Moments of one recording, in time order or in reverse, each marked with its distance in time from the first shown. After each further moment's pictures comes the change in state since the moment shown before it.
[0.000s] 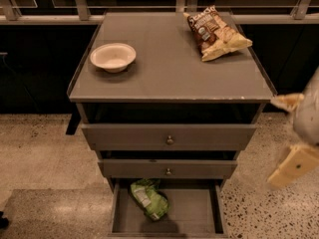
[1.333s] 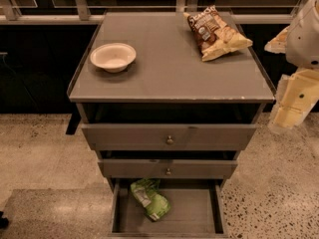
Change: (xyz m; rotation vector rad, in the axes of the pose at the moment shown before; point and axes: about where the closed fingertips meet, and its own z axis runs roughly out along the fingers) arm -0.059 -0.057 -0.059 -0.019 0.197 -0.124
